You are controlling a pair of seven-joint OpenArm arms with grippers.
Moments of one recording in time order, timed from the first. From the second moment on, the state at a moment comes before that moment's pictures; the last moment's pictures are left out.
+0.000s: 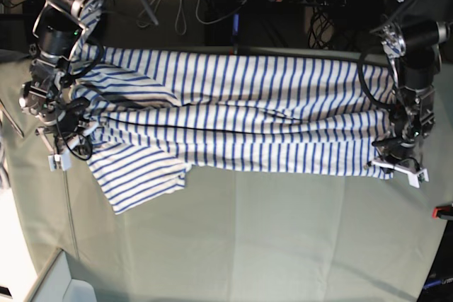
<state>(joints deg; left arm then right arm) -24.1 -18.6 -17.9 26.8 -16.0 -14.5 6.2 12.3 7.8 37.5 50.4 -21.5 39.5 -7.9</state>
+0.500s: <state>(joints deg) -26.1 -18.5 -18.2 37.7 -16.2 -14.5 7.7 21.3 7.5 37.6 59.4 -19.5 39.6 -9.2</state>
